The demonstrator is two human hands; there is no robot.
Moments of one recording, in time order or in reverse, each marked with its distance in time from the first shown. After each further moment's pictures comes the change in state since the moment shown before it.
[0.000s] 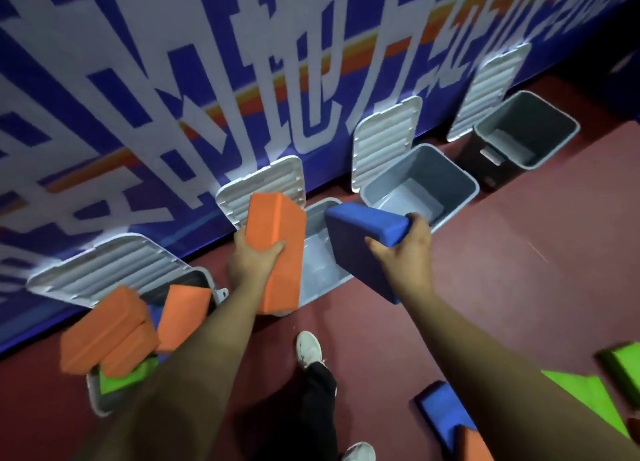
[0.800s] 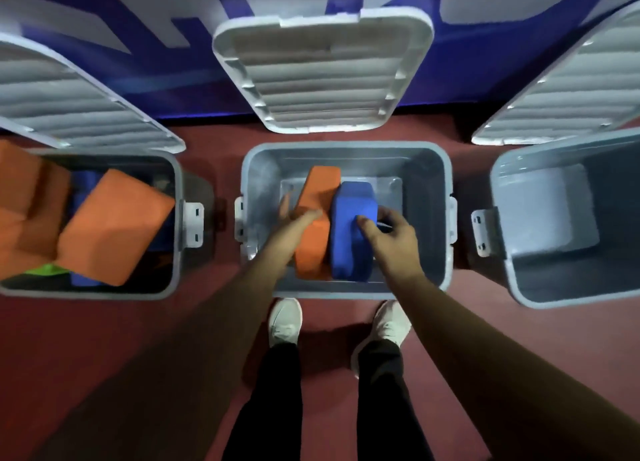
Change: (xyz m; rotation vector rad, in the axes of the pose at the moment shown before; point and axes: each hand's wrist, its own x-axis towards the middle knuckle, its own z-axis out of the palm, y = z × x) left_hand 0.284 -0.196 0.289 -0.579 -0.178 -0.576; right_hand 0.223 0.241 0.384 0.018 -0.721 0.340
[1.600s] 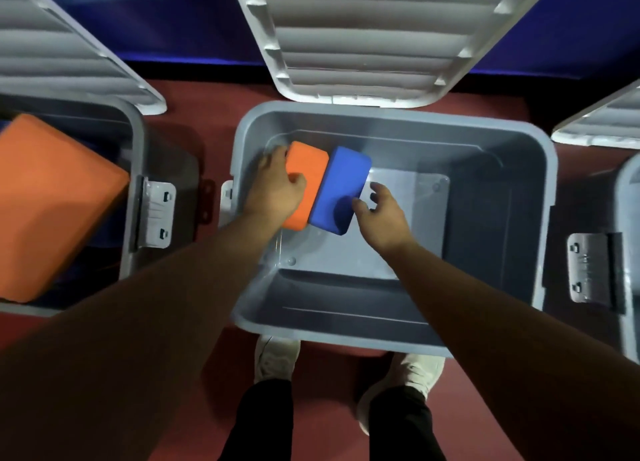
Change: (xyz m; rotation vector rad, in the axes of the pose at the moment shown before) left_hand 0.200 -0.054 -0.044 0.713 0.326 0.425; right_hand 0.160 0.093 0.114 -0.366 -0.203 -0.033
